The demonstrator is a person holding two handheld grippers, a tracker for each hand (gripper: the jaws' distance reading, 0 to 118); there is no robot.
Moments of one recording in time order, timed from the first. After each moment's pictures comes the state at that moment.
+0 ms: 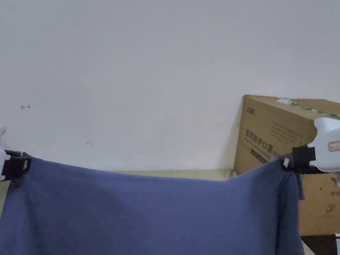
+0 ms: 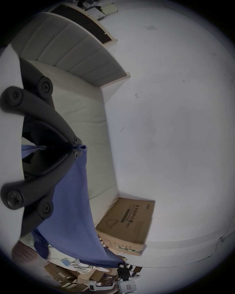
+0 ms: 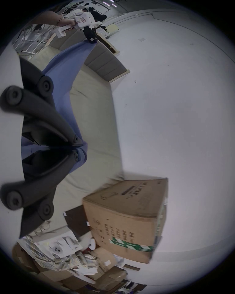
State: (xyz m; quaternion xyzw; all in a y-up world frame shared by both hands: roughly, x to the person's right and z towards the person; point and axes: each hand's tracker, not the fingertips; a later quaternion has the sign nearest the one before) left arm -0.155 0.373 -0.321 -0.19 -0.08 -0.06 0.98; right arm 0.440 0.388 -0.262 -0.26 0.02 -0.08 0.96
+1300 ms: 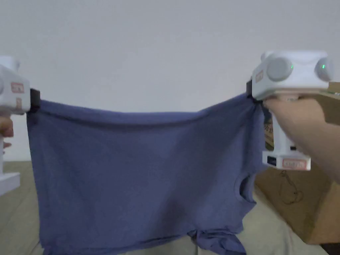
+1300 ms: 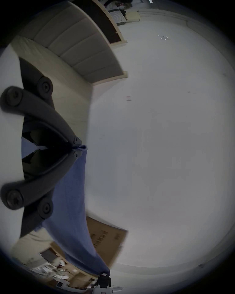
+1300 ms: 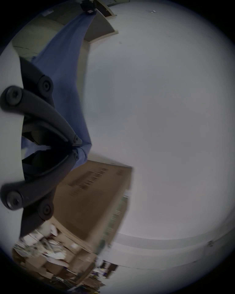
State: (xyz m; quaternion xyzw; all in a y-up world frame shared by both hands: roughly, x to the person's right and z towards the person) left arm -0.078 0.316 -0.561 -0.20 0.01 0.02 0.98; right arm 0.400 0.339 -0.552 -0.21 -0.12 0.00 0.97
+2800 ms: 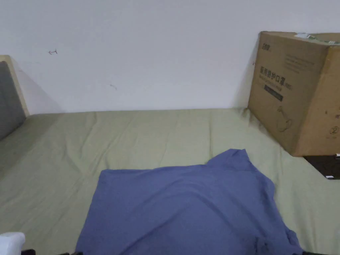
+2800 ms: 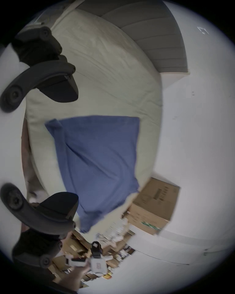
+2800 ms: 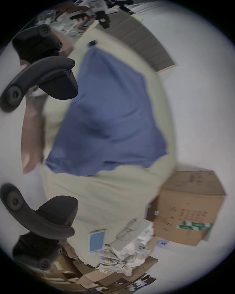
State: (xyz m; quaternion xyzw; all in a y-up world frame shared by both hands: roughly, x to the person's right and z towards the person) left arm -0.188 0.120 -0.041 -0.29 -0.17 0.09 0.94; right arm 0.380 0.096 0.012 -0.34 -0.02 -0.06 0.94
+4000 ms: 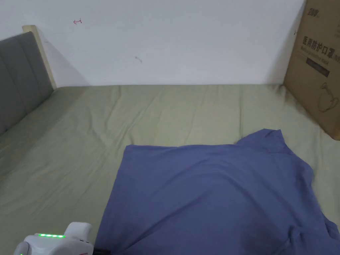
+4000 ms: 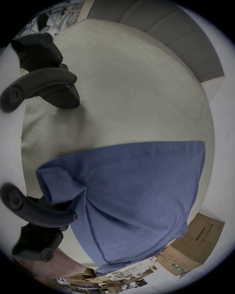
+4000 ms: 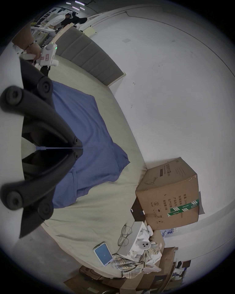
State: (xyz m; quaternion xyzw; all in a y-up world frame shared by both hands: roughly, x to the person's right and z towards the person) left arm -0.166 -0.006 -0.136 -0.54 -0.04 -0.02 0.84; right arm 0.293 0.129 0.048 -0.23 -0.03 -0.21 0.95
